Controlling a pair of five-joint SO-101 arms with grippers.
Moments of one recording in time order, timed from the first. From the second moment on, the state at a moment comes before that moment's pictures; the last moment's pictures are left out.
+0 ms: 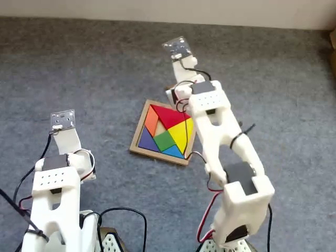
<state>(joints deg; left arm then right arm) -18.3 -42.8 69.5 56.7 8.0 -21.2 14.6 1.2 47.1 14.0</state>
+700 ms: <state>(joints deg) -21.5 -42.9 70.3 56.7 7.7 -23.9 47.2 -32.7 47.1 5.8</state>
